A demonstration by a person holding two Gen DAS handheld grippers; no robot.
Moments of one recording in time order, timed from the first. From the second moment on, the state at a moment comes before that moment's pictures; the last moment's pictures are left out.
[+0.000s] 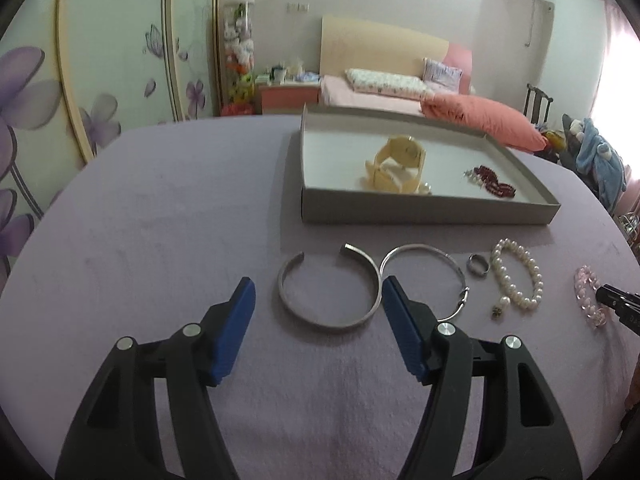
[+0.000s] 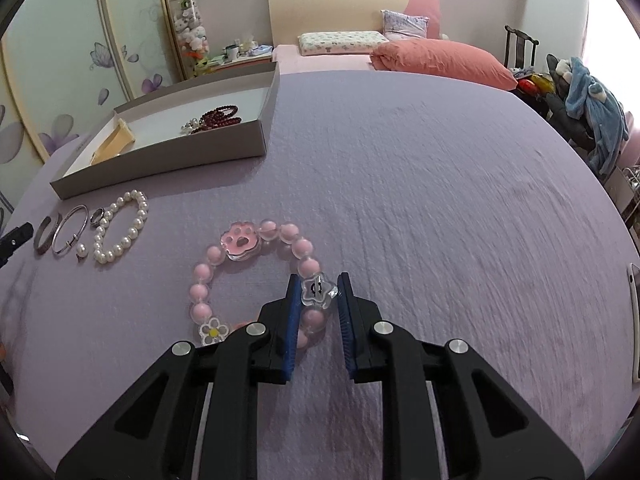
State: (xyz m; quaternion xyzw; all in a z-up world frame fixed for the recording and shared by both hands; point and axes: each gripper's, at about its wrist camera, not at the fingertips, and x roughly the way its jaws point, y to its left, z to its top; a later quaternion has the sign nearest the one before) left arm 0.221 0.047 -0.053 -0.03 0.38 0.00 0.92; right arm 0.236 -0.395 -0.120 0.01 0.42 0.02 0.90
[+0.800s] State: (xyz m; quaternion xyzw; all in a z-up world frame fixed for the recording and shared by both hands) left arm 0.260 0.036 -0.067 0.00 0.44 0.01 0.90; right arm 0.239 -0.400 -0.120 0.02 0.43 0.03 0.90
